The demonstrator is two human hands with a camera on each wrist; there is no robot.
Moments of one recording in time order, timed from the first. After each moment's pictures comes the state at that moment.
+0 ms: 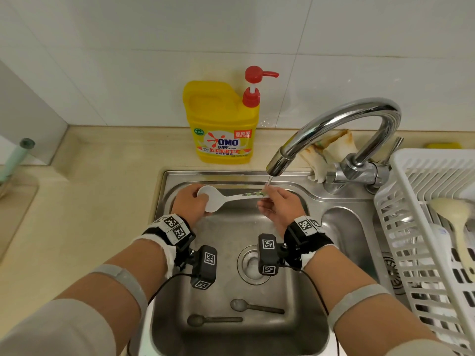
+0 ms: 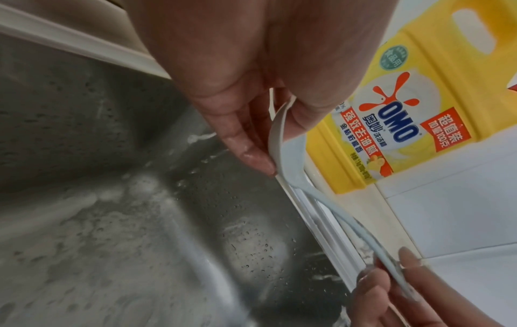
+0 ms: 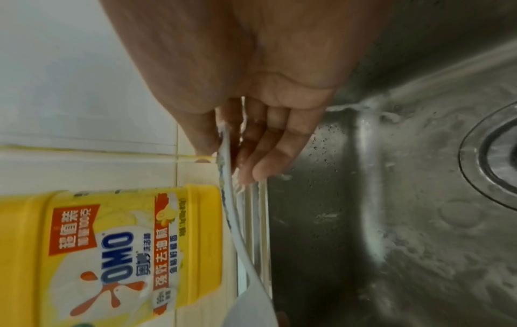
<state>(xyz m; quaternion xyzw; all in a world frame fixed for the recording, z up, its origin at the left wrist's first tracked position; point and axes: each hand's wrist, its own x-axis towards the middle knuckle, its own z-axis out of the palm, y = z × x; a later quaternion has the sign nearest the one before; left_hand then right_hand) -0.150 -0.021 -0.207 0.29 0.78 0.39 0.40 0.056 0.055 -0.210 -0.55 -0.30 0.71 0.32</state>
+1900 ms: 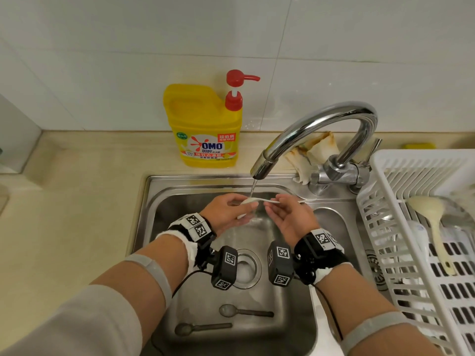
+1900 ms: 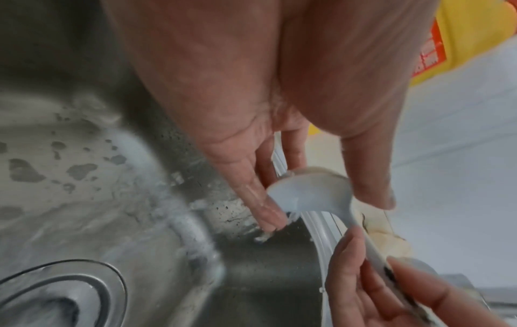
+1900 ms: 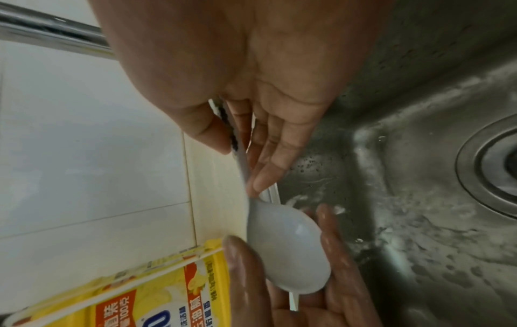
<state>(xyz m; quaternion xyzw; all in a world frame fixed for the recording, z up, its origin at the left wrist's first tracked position) -0.074 0.013 -0.218 0.25 0.57 0.41 0.67 0.103 0.054 -0.199 -0.51 -0.15 0.73 0.43</state>
